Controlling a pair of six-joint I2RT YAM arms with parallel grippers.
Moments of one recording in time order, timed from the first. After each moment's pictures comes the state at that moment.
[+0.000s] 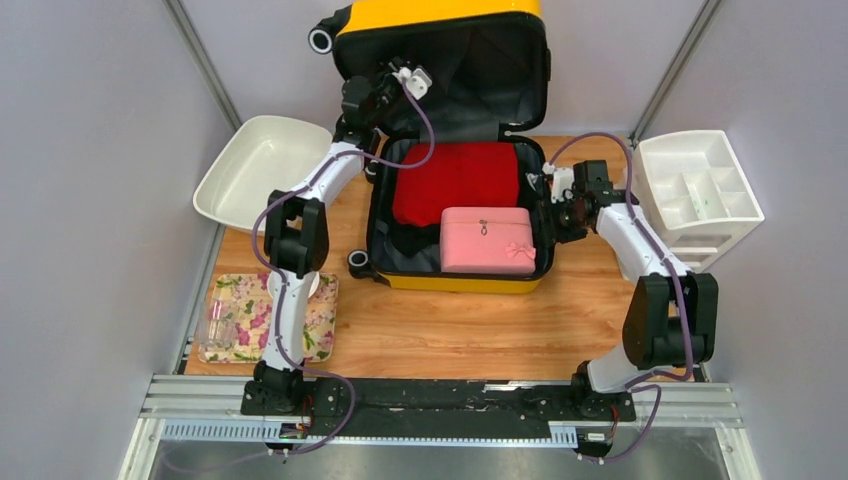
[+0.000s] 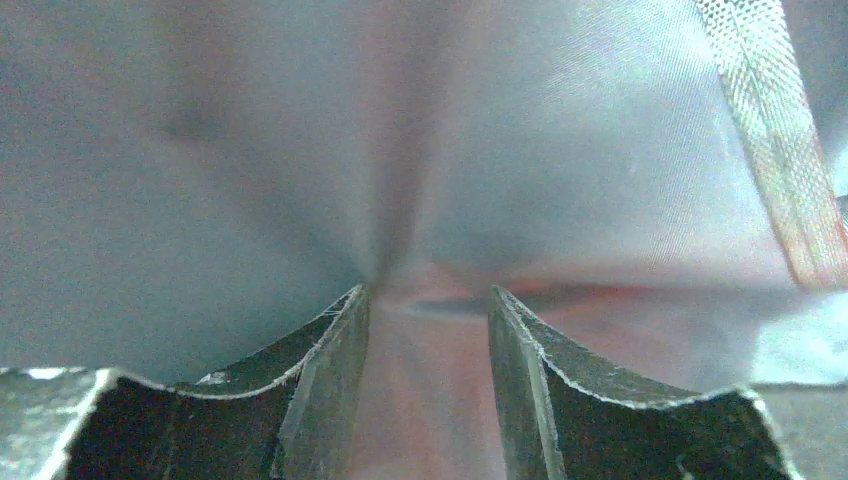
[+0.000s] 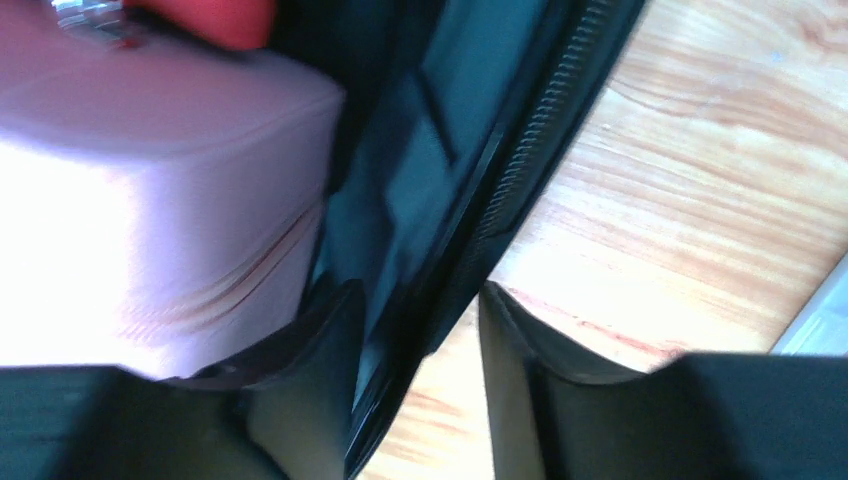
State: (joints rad) left arm -0.32 2.33 2.09 0.57 0.35 0.74; right arm 0.06 1.54 1.13 -0.65 -0.22 -0.15
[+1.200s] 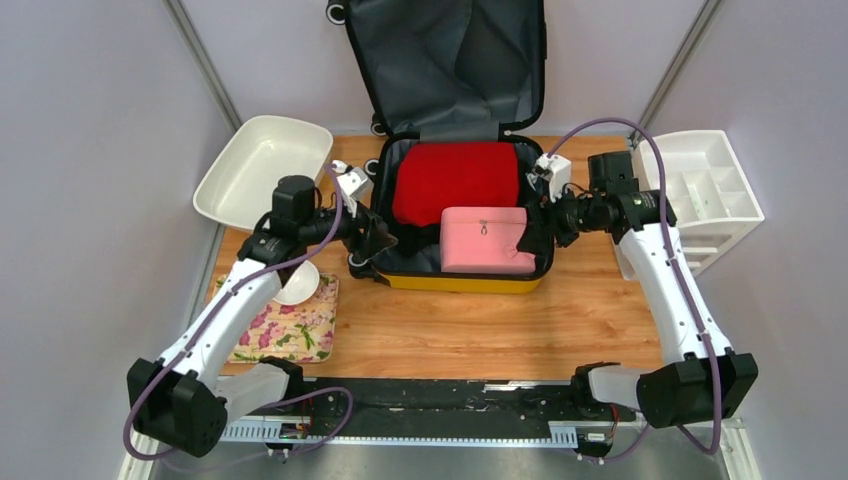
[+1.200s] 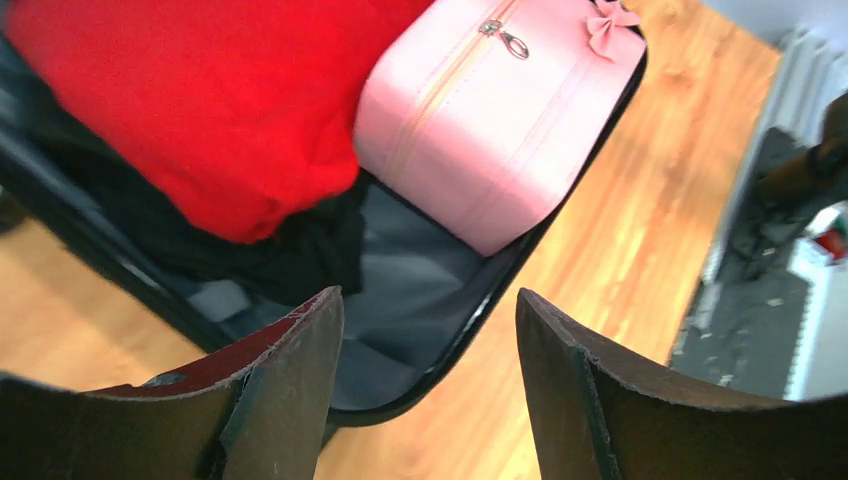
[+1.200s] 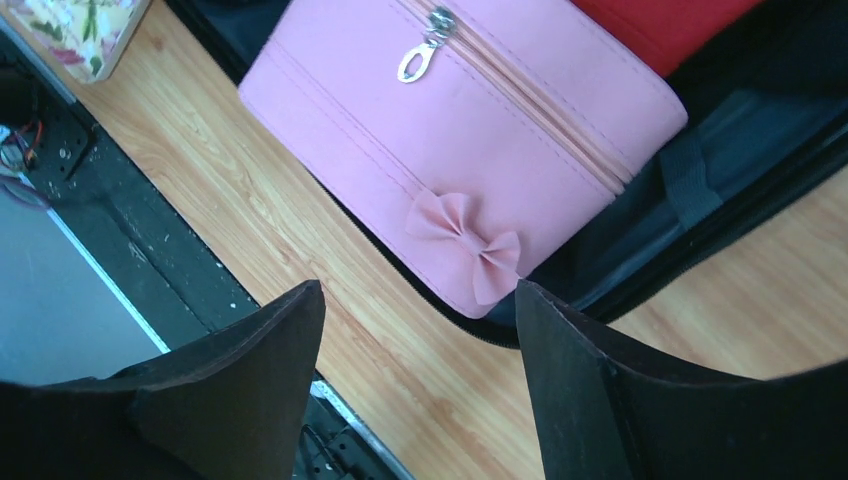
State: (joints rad) left arm -0.33 1.07 0.93 -0.27 0.69 0.14; right arm 0.14 1.25 1.33 -1.03 -0.62 -0.35
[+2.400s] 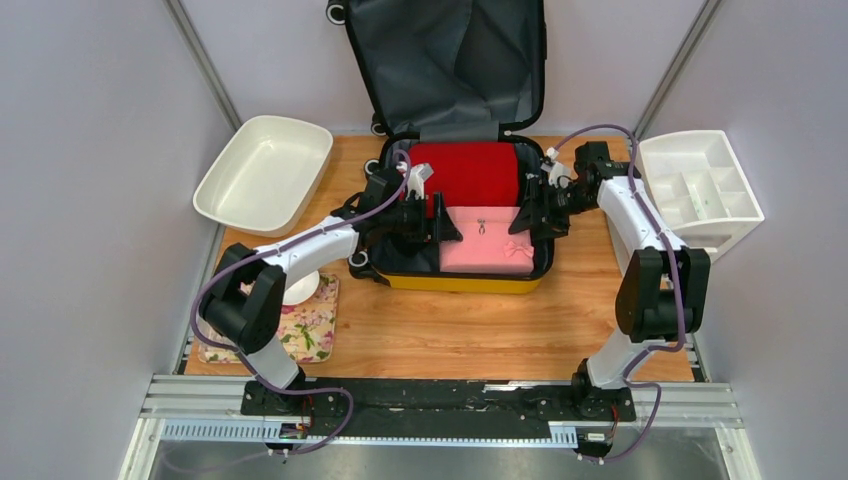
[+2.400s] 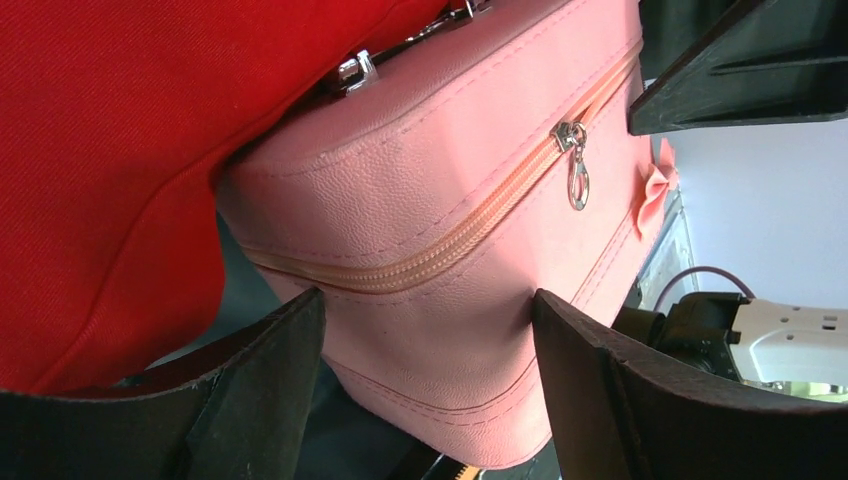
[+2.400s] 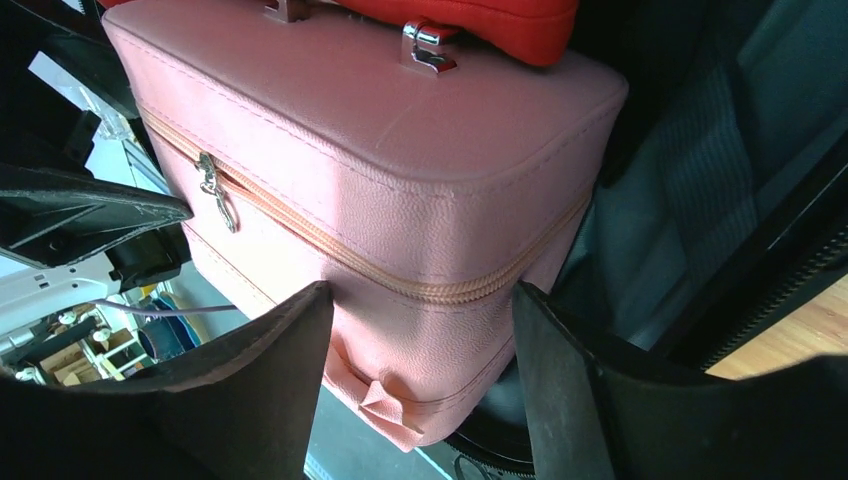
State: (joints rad) left arm -0.59 1.66 1.12 -0.04 0.50 -0.59; right arm 0.03 1.69 1.40 -0.96 -0.72 0.08
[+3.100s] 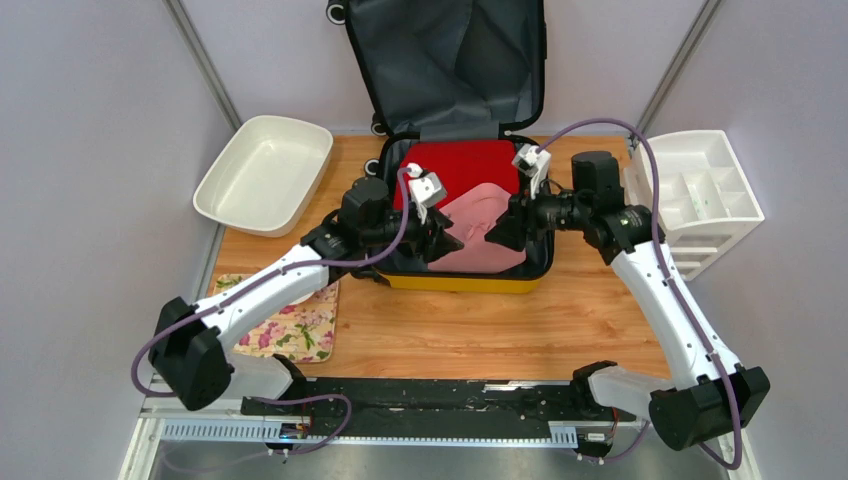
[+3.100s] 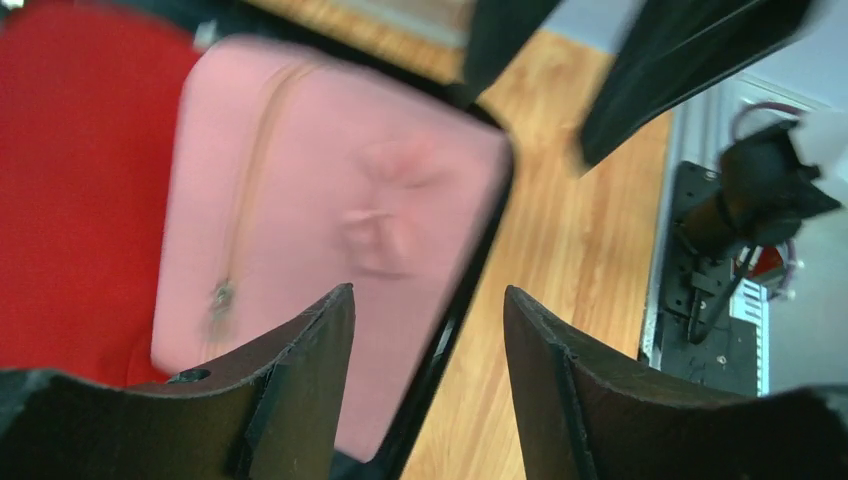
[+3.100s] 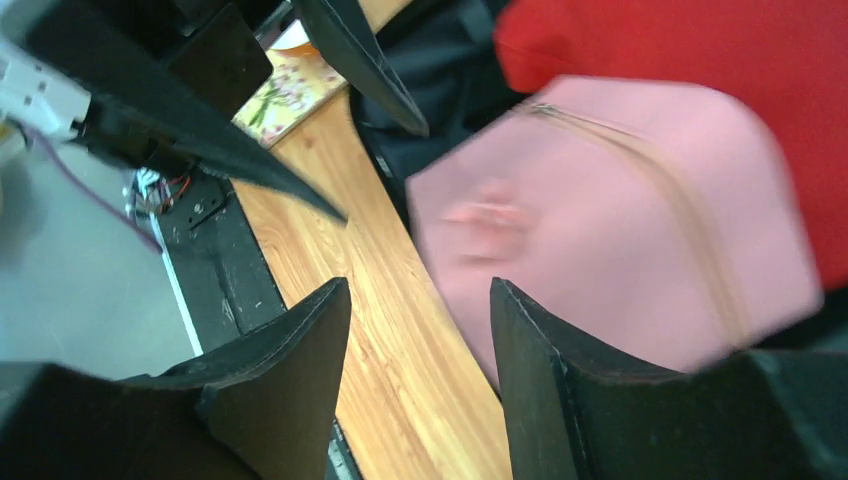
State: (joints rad) left arm -0.69 1.36 1.04 -0.01 0.52 -0.06; right arm 0.25 1.19 1.27 -0.73 -0.77 -0.10
